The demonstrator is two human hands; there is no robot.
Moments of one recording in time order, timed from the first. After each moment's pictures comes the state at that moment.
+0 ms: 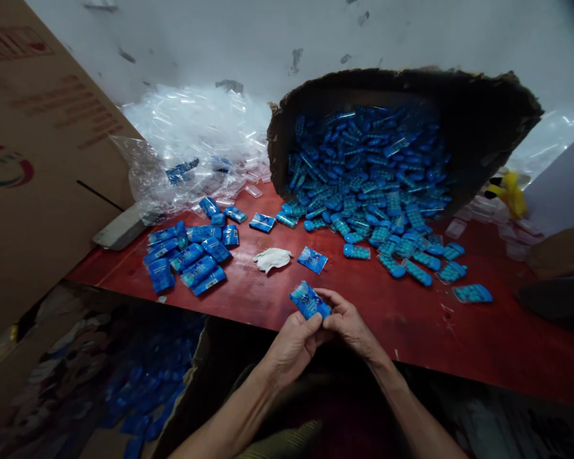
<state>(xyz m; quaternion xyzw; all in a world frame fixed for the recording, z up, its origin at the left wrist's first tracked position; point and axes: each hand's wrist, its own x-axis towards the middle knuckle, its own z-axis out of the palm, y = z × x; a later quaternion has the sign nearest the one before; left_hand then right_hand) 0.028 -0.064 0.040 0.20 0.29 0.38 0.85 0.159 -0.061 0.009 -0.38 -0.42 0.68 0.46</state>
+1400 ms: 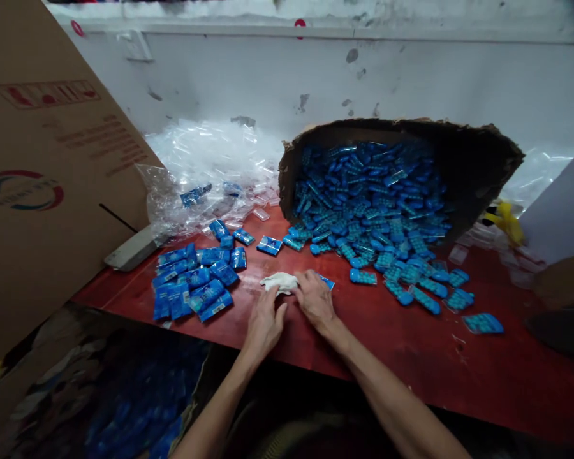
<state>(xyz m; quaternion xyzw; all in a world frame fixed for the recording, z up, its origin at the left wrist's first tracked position) -0.040 0.015 0.007 0.69 0.60 0.33 0.24 0.097 0.042 0.012 -0.63 -0.75 0.06 0.17</state>
